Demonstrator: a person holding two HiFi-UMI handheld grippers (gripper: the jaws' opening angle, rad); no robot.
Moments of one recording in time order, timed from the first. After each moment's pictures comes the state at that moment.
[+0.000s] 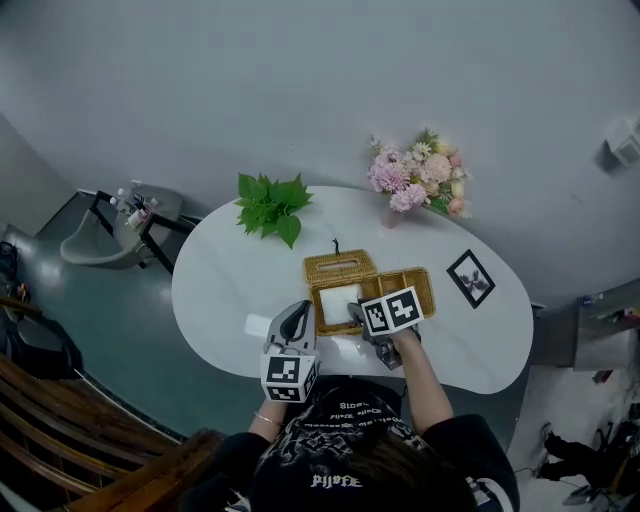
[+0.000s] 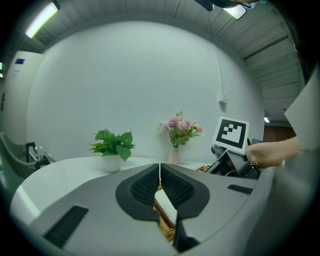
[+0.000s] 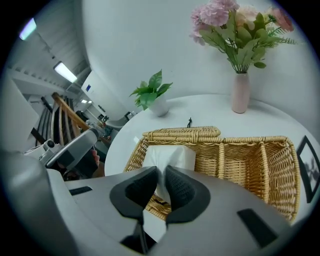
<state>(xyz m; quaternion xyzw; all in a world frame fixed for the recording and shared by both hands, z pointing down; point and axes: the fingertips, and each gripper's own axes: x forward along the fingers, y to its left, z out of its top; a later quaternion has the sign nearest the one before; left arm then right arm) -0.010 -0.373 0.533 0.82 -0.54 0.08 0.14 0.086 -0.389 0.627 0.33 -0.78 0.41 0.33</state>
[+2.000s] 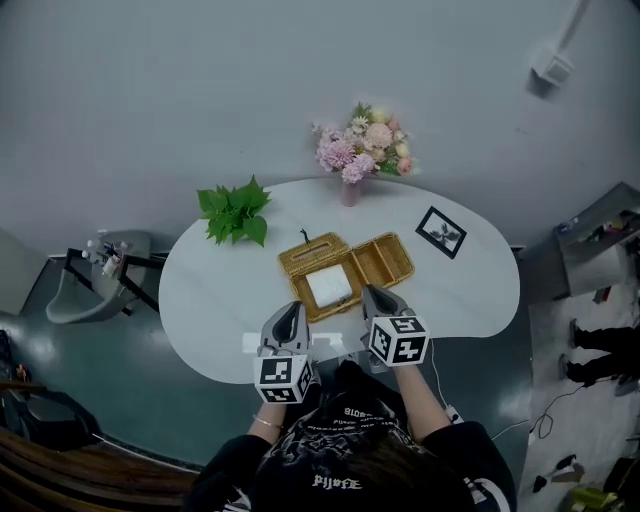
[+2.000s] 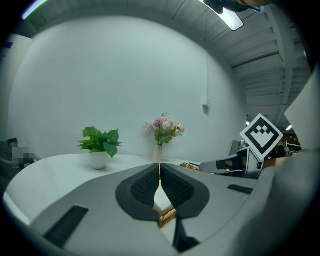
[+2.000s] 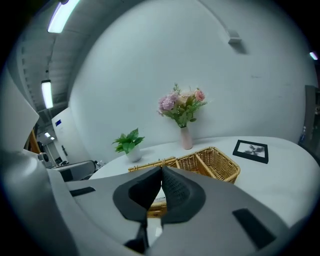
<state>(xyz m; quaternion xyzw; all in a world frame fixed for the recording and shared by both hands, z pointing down) -0.005 -0.336 0.526 0.87 -0.46 0.08 0.16 0.143 -0.338 0.556 0.62 -0.73 0.28 0.09</state>
